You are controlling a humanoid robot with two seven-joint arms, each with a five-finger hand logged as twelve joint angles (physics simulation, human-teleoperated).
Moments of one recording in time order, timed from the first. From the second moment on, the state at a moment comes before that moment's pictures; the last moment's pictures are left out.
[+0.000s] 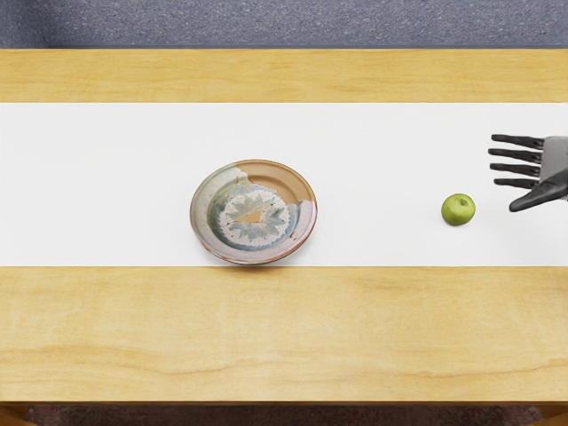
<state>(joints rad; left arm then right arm) 0.04 0.00 0.00 -0.15 -0.06 0.10 0.19 0.91 -1.18 0.32 1.38 0.14 0.33 -0.28</state>
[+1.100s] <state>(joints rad) 0.04 0.00 0.00 -0.15 -0.06 0.10 0.19 1.08 -0.81 0.34 1.33 -0.68 0.09 -0.59</state>
